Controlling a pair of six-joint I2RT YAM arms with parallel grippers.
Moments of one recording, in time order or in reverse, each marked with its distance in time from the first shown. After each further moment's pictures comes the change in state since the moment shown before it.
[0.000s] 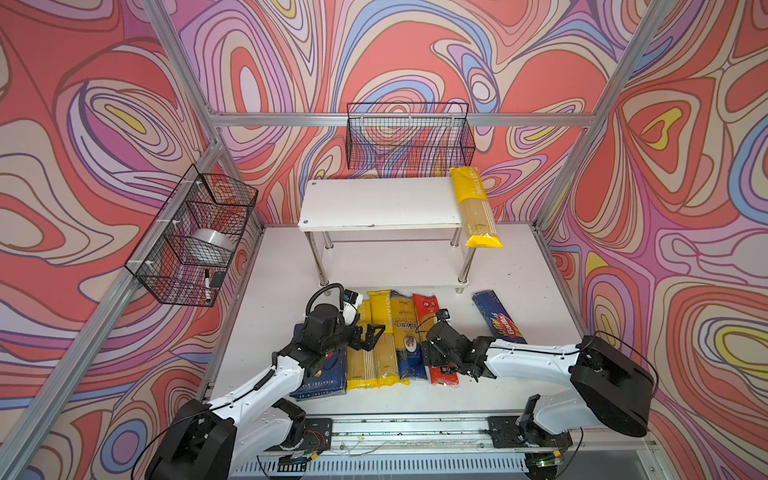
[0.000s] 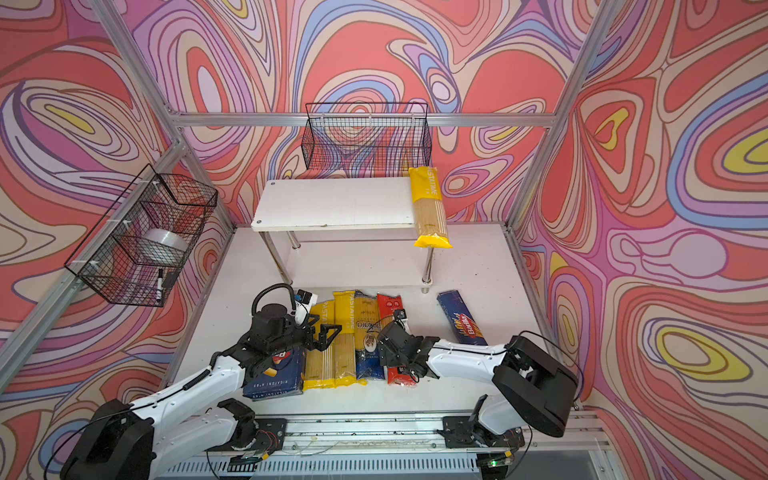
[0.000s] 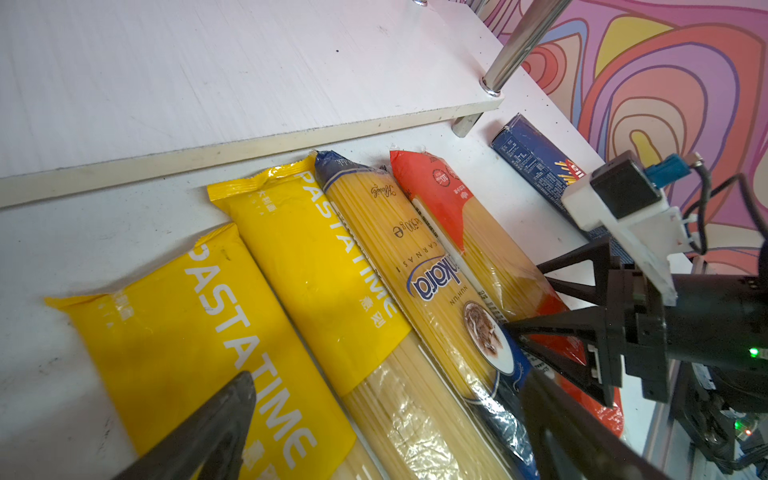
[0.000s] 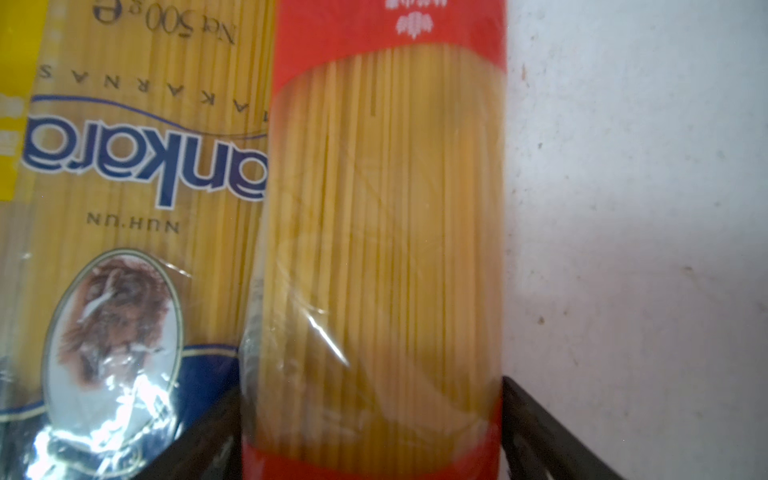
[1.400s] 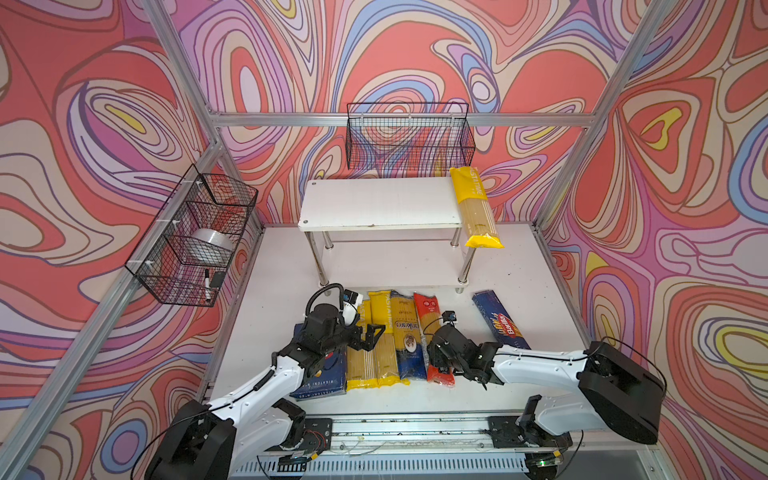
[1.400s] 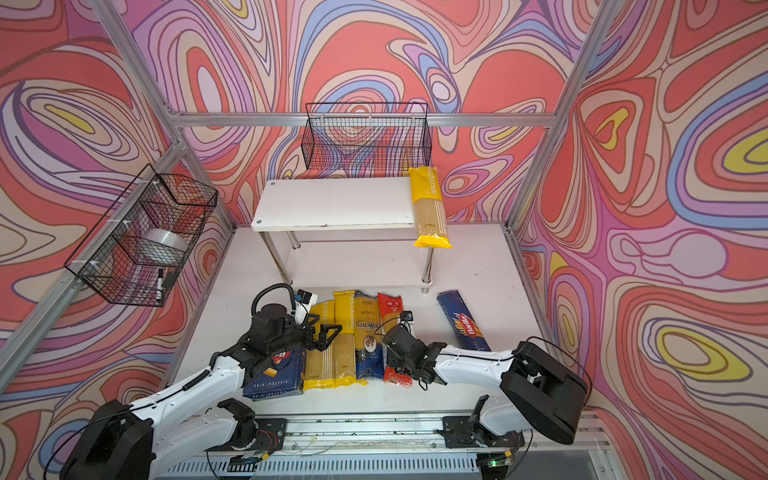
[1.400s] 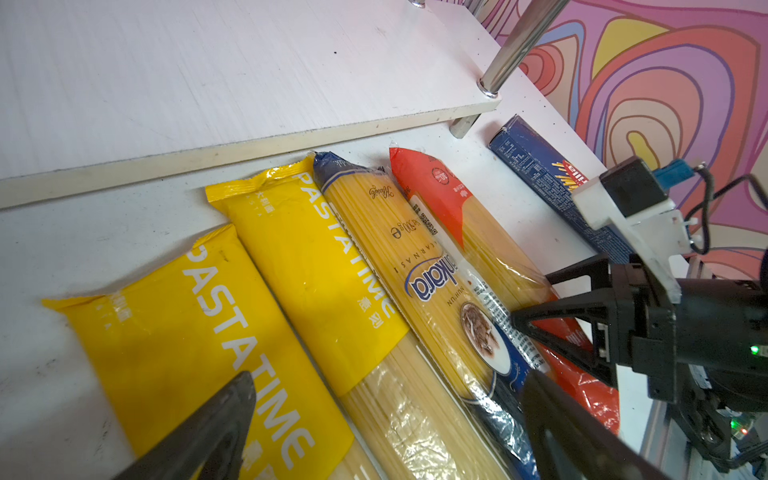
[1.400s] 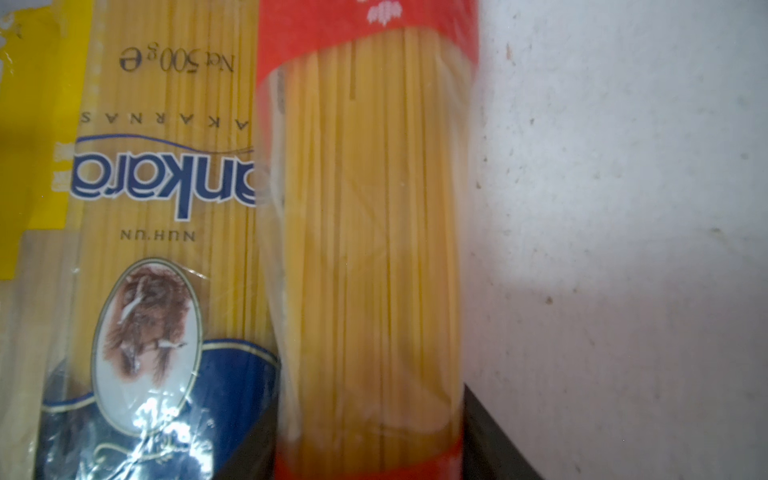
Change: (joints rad) left arm 0.000 -0.004 0.000 0.000 0.003 -0.003; right arm -0.003 -0.044 -0.071 0.097 -0.023 0.101
